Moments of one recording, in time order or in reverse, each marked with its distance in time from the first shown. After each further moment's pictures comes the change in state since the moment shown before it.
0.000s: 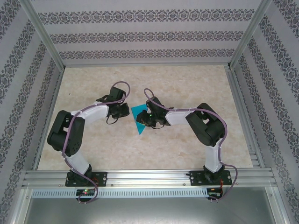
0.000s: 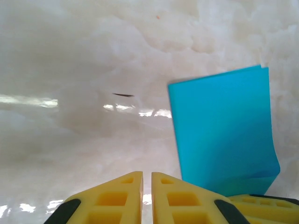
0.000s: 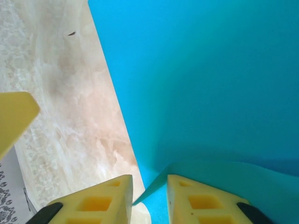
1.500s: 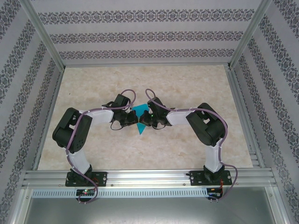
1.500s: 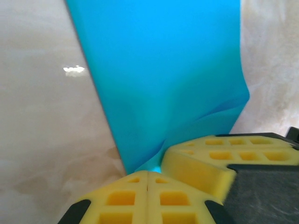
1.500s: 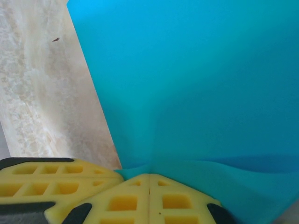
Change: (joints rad) left arm -0.071 0.085 -0.085 0.156 0.293 -0.055; right arm -0.016 -0.005 -0.027 0.009 0.008 0.000
